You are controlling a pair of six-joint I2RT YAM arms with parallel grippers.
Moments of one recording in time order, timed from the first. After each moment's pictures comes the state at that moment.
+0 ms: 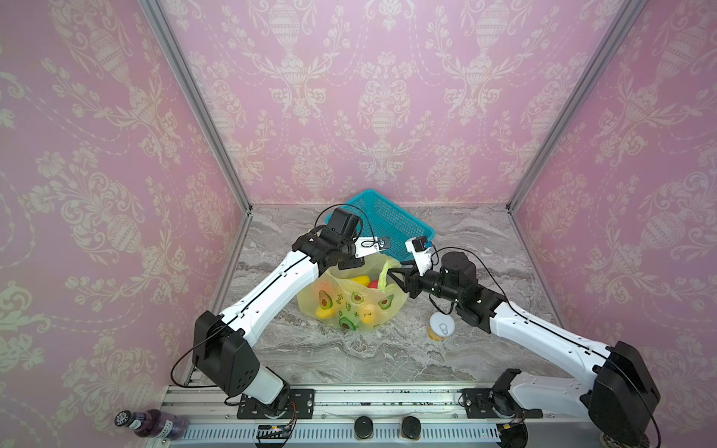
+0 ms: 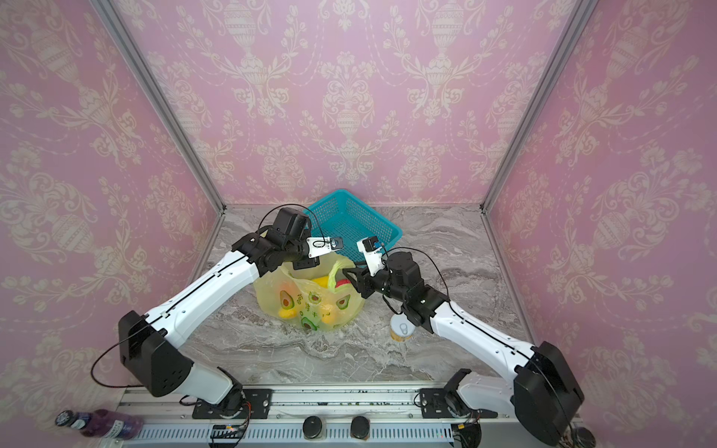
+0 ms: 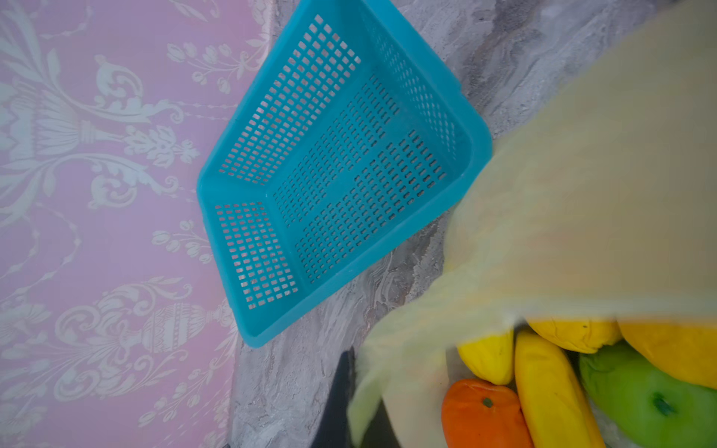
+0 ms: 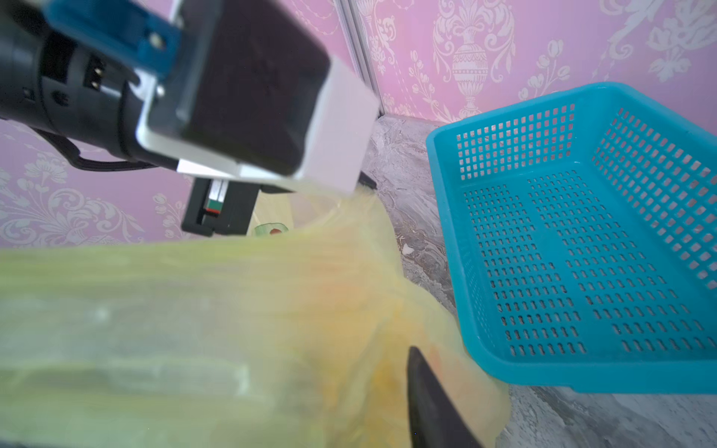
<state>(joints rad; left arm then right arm) -0.55 1.52 1.44 -0.70 -0.05 0.93 0.65 1.21 0.78 0.16 -0.25 0.26</state>
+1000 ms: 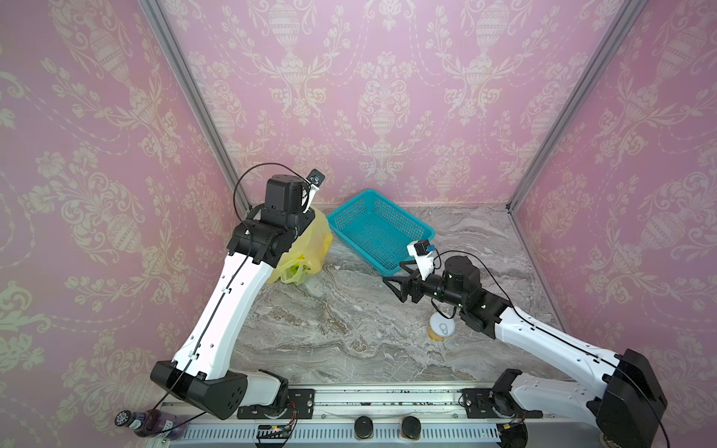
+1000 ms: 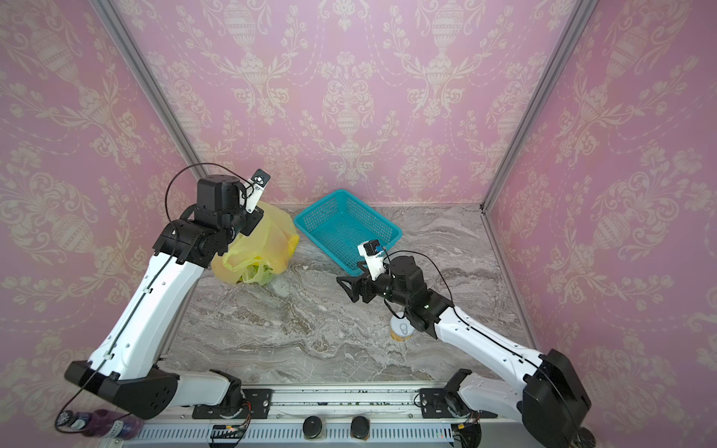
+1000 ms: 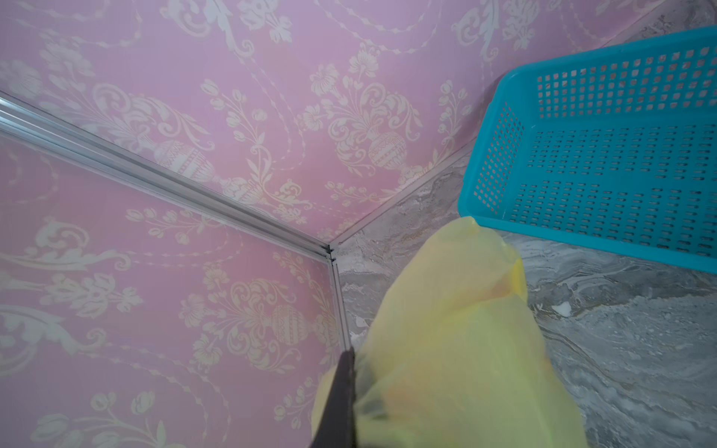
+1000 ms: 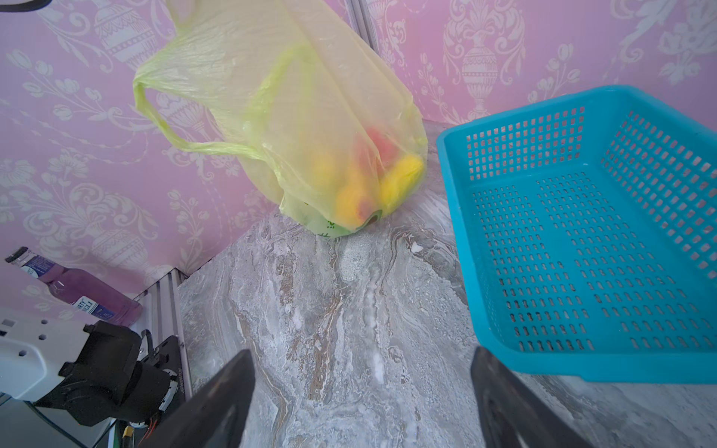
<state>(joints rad) -0.33 1.39 1.71 -0.87 -0.43 0.47 0.68 1.16 0.75 0.14 -0.26 0.26</state>
